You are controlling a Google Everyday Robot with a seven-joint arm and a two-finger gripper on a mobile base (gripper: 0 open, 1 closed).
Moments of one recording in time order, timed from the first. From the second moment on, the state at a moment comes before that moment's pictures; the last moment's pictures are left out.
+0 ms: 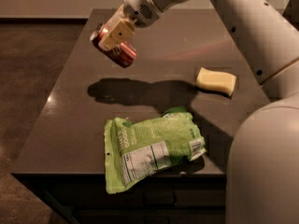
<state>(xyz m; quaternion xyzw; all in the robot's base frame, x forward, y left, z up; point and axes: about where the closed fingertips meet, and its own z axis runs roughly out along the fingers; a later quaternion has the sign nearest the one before) 0.631 0.097 0.979 -0.65 0.62 0.29 0.33</state>
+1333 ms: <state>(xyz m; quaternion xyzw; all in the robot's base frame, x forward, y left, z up) 0.667 0.103 0.964 -0.47 0.66 0.36 0.46</state>
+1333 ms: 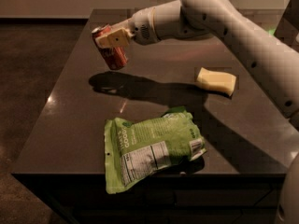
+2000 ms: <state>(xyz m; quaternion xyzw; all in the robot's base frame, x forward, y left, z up) 0.691 0.099 0.948 -0.44 0.64 0.40 0.49</state>
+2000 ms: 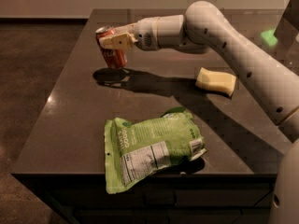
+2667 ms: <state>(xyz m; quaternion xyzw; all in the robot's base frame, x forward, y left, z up) 0.704 0.090 0.936 -0.42 0.62 0.42 0.51</state>
